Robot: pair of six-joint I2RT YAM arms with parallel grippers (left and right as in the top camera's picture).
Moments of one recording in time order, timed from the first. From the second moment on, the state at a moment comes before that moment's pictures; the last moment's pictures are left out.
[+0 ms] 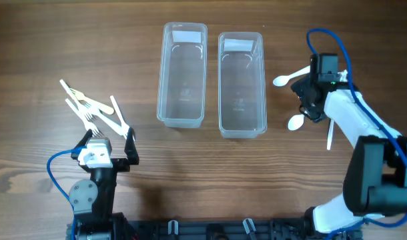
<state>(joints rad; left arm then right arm) 0.11 0.01 0.06 -0.17 0.11 -0.02 -0.03 1.75 1.03 -0.49 0.18 0.97</state>
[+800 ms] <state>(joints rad) 0.11 0.01 0.06 -0.17 0.11 -0.02 -0.03 1.61 1.03 -0.71 0.27 0.79</state>
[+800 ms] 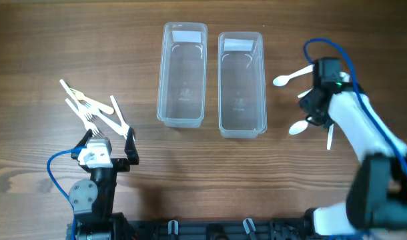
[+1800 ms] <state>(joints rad) 0.11 0.01 0.06 -0.17 0.11 -0.02 0.01 1.22 1.18 -1.02 0.29 0.38</state>
